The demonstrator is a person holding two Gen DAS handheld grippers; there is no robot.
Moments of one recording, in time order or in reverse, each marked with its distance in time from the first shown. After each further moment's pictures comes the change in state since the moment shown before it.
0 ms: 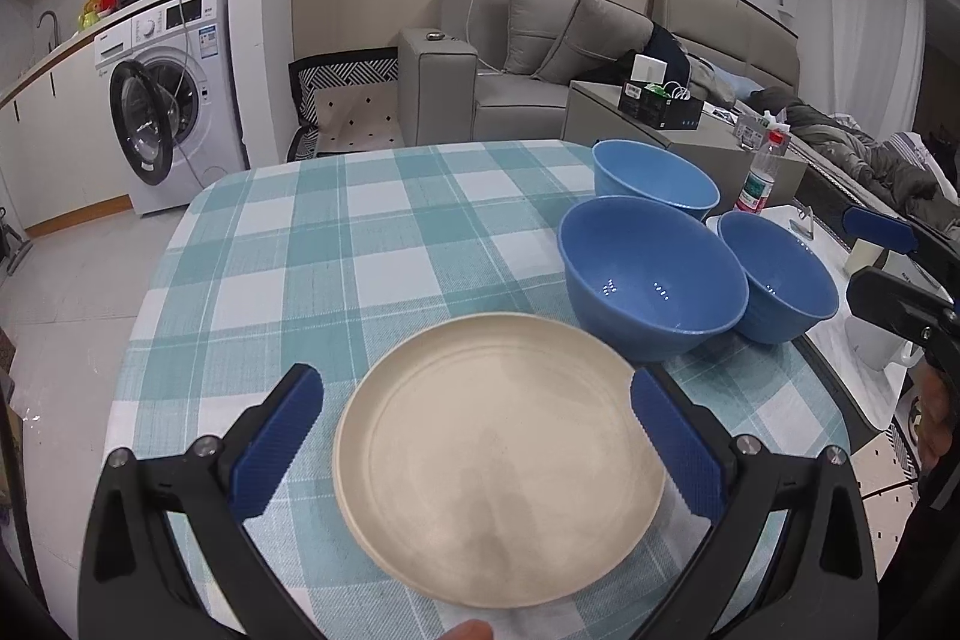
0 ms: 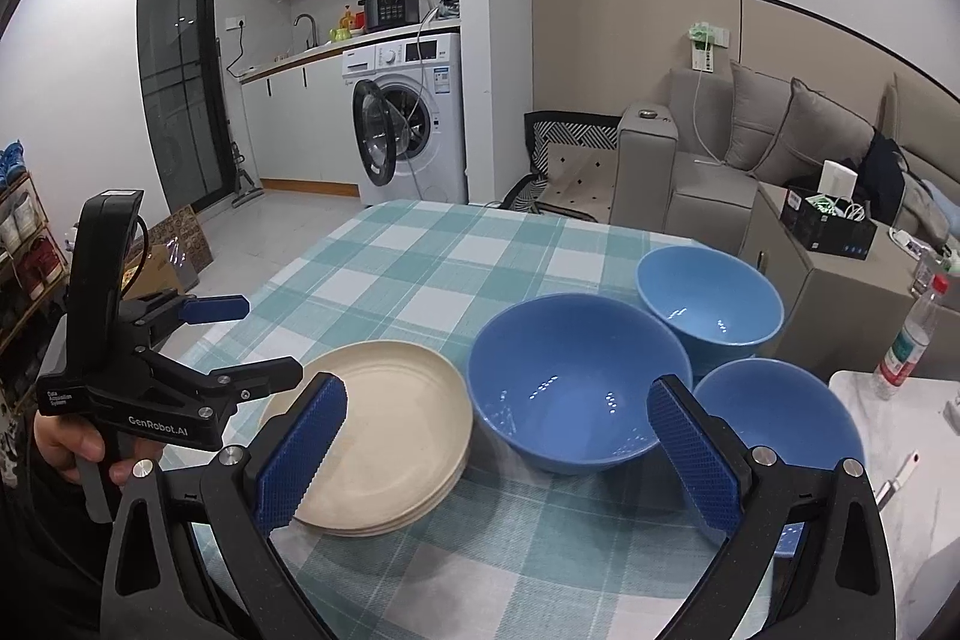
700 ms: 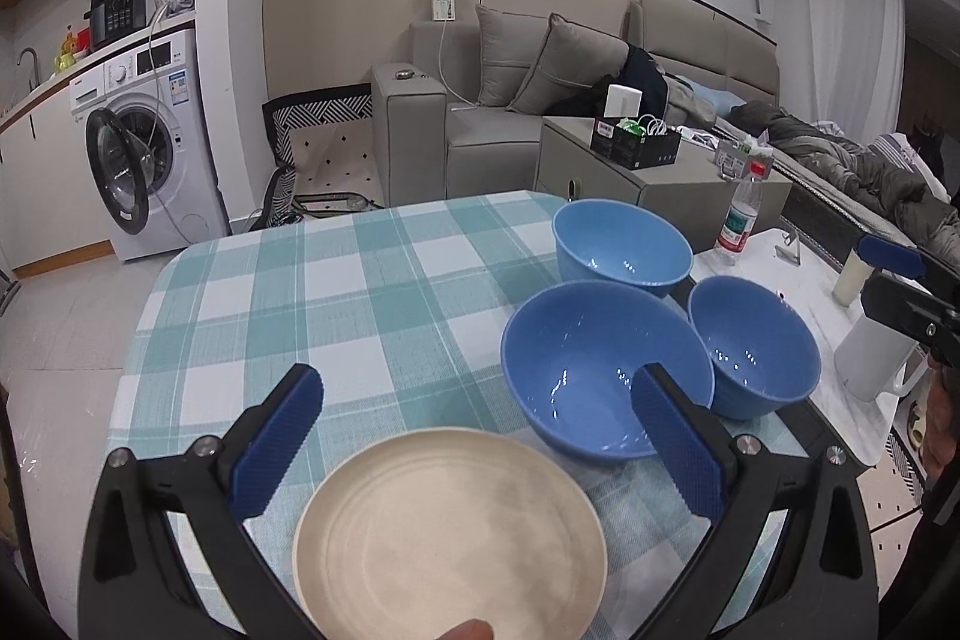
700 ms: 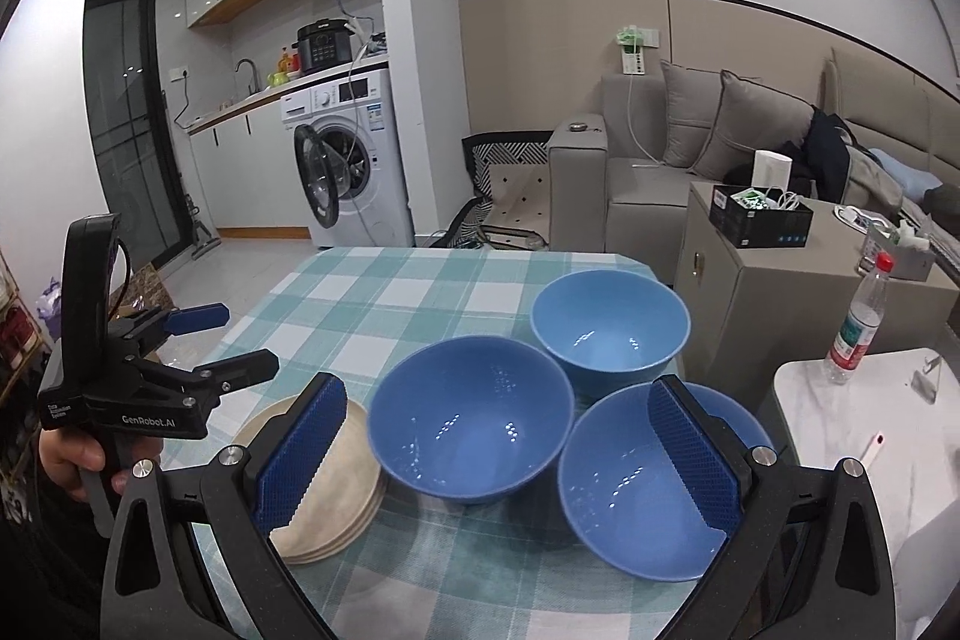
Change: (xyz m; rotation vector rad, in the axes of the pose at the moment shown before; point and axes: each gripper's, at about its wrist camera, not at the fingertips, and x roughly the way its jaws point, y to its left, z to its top) left arm 0.015 -0.034 0.065 0.040 -0.064 -0.028; right arm -0.031 -0.080 0.027 0.128 -0.047 -0.090
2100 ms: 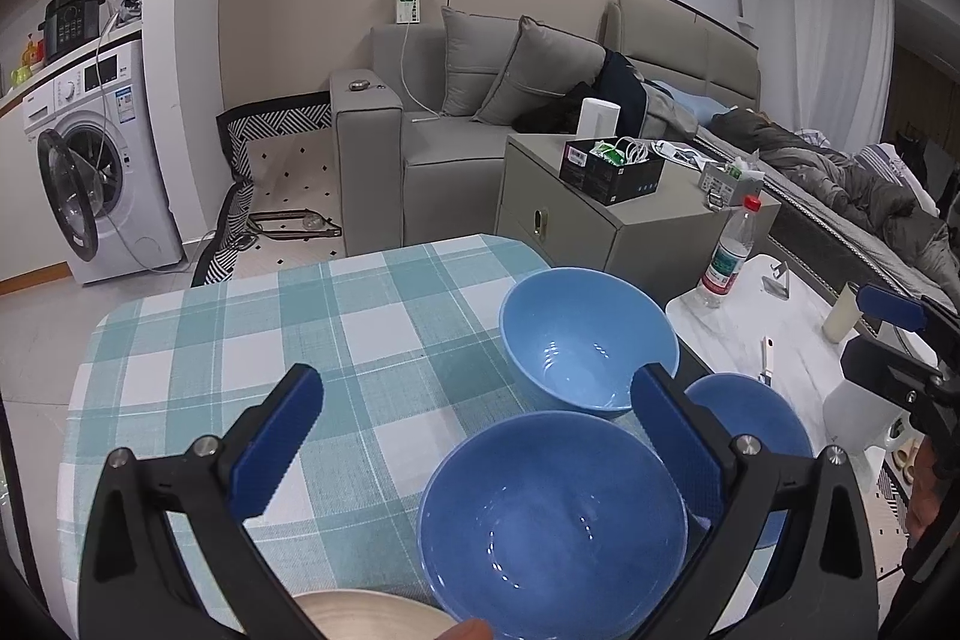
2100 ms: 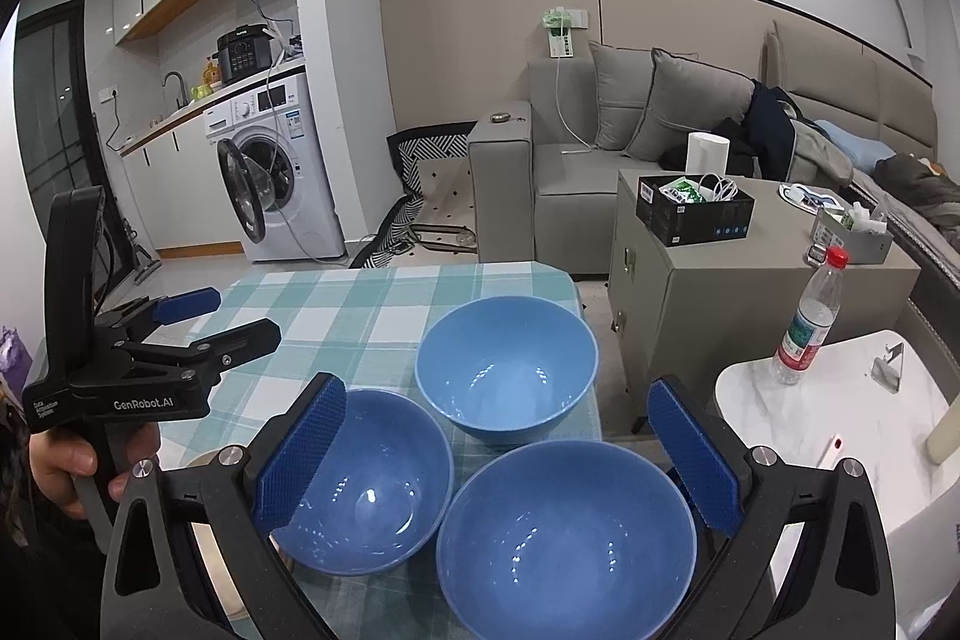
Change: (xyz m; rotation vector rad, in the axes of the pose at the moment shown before) left arm 0.088 -0.038 0.081 0.007 0.012 -0.068; right arm 0.047 -0.070 0.050 0.083 0.050 -0.139
